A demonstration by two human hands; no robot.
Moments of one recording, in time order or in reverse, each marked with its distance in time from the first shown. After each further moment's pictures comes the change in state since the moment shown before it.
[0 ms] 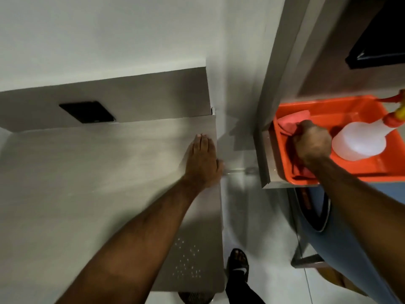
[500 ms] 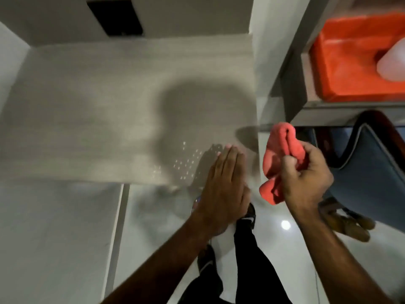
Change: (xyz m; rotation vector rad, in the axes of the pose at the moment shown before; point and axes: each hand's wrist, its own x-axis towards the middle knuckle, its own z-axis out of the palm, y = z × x) left_hand -0.302 -0.001 0.054 -0.280 0.301 0.219; right_hand -0.342 -0.060 0.026 0.806 0.256 0.110
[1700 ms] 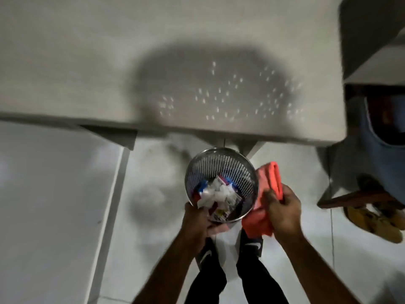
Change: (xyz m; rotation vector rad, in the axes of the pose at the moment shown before) left_hand -0.183 -0.118 0.127 -1.392 -0.119 -1.389; right_hand -0.173 0.188 0.069 0.013 -0.352 0.648
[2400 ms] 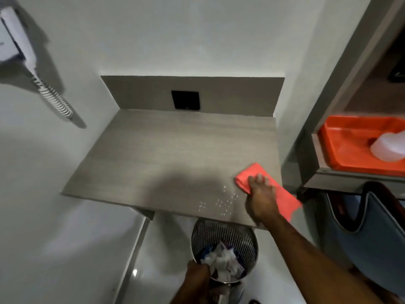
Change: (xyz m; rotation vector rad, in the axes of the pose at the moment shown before) left_hand -0.168 0.129 0.025 -0.002 0.240 -0.097; right_hand -0.026 -0.297 0.018 -1.121 -0.093 -0.780
